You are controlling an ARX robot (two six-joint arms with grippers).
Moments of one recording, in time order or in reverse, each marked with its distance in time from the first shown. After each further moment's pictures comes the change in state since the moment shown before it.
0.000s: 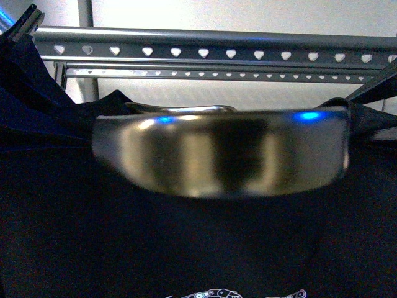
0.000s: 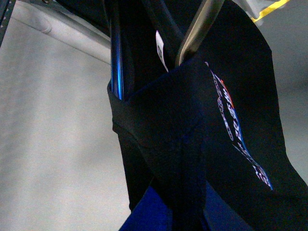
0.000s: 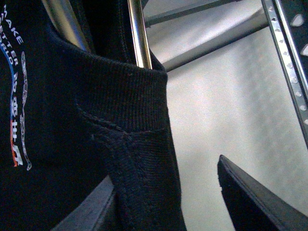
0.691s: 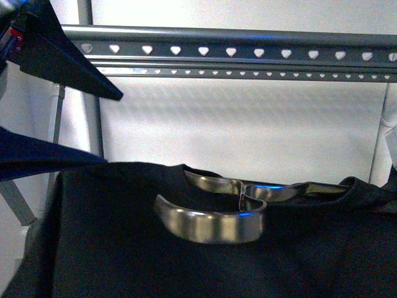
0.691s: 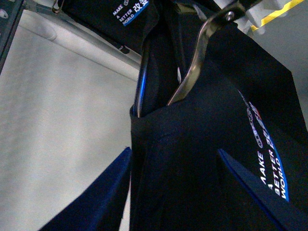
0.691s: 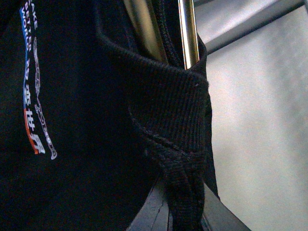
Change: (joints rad) left arm -0.002 -0.019 -0.021 0.059 -0.008 -0.063; right arm -0.055 0.103 -0.159 0.084 0.063 0.039
